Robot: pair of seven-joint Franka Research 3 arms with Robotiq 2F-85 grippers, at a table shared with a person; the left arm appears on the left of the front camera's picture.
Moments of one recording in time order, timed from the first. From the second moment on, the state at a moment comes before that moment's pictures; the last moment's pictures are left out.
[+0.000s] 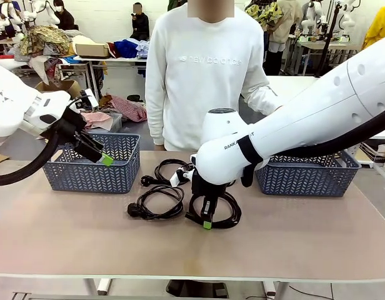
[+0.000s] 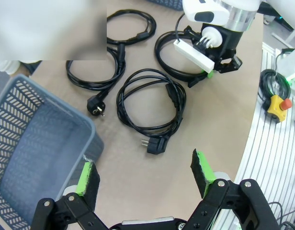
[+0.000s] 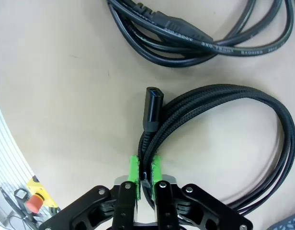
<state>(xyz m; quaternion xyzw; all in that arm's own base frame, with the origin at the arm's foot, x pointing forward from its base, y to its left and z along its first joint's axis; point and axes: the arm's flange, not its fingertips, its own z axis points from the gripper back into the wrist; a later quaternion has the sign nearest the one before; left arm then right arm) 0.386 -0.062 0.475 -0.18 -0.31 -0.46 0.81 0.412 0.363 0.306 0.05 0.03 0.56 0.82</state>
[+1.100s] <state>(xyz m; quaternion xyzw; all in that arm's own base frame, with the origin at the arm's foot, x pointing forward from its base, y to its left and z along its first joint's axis) 0.387 -0.062 0.474 -0.18 -0.31 -0.46 0.81 0.402 0.310 0.469 0.04 0.03 0.62 0.78</state>
